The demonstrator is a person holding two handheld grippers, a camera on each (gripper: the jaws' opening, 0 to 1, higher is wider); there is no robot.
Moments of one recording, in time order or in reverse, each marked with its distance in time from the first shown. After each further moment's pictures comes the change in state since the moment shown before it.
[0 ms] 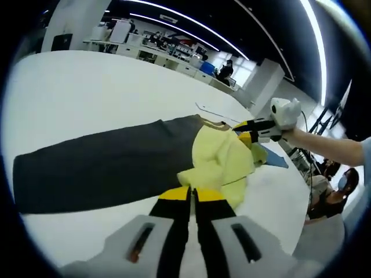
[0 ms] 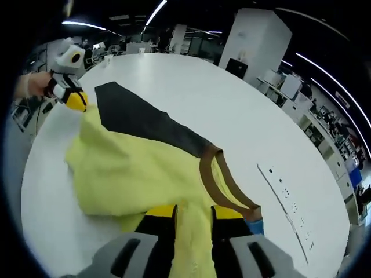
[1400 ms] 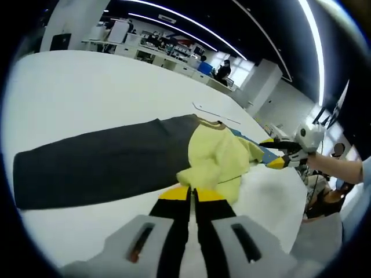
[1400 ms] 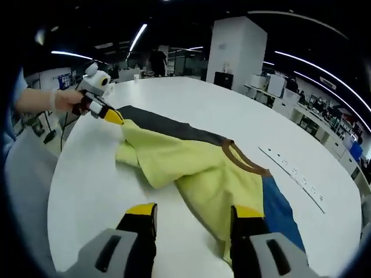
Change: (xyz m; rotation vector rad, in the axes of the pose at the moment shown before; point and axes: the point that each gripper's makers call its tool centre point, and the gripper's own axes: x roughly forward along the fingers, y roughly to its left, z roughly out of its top) left arm -0.007 -0.005 -0.004 -0.001 -0.002 -0.018; right arm -0.075 0.067 -0.042 0.121 -0.105 0.011
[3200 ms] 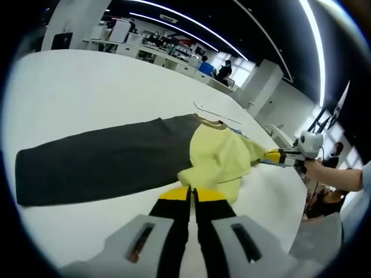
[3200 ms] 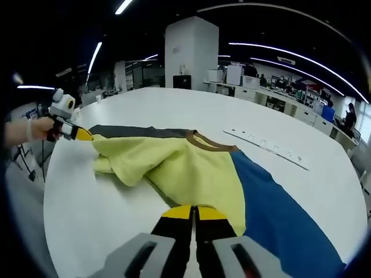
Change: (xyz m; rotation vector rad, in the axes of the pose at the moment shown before) left arm -0.009 0.002 -0.003 -0.004 0.000 0.007; right arm -0.029 -0.021 -0.020 0.275 -0.074 -0.199
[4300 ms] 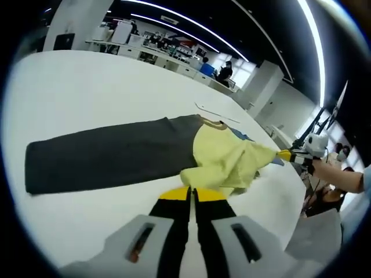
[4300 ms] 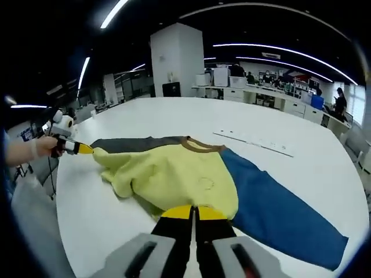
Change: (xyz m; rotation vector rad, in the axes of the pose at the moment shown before) left arm -0.022 0.005 -0.005 -0.001 -0.008 0.009; right arm -0.038 -0.002 -0.003 0.101 -0.028 -0.044
